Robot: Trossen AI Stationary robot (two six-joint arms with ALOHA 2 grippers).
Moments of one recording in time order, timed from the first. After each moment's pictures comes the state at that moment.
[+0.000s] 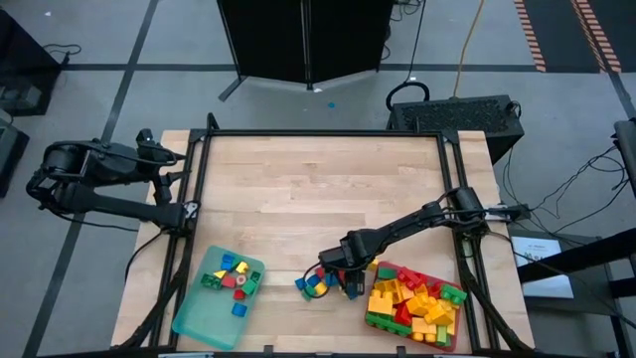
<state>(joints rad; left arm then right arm) -0.02 0.61 1.30 -1.44 -0.43 -0.12 0.29 2.08 1.41 -0.84 -0.12 0.42</state>
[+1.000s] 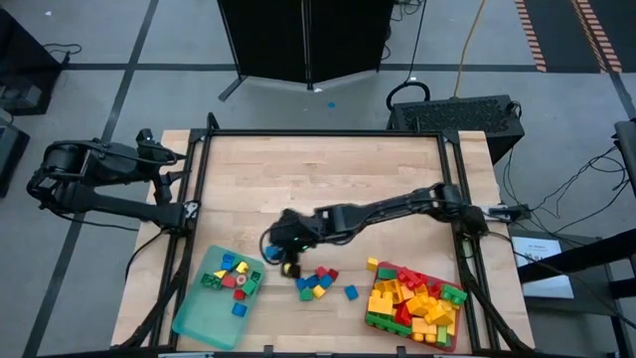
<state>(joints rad) -0.02 0.60 1.30 -1.44 -0.43 -0.12 0.16 2.17 1.87 -0.39 -0.06 0.25</state>
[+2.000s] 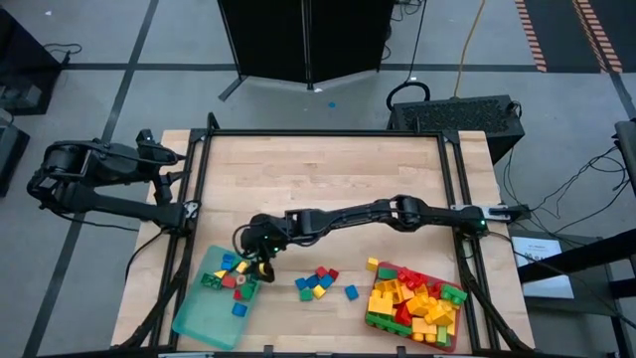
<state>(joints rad) -0.02 0.60 1.30 -1.45 -0.43 -0.15 0.11 2.58 2.33 -0.32 -0.31 0.25</state>
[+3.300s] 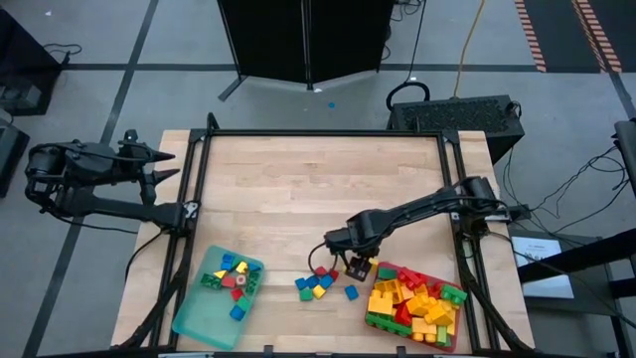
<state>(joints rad) -0.02 0.48 1.30 -1.46 -0.42 -0.15 0.21 1.93 1.43 -1.09 -0.18 0.67</state>
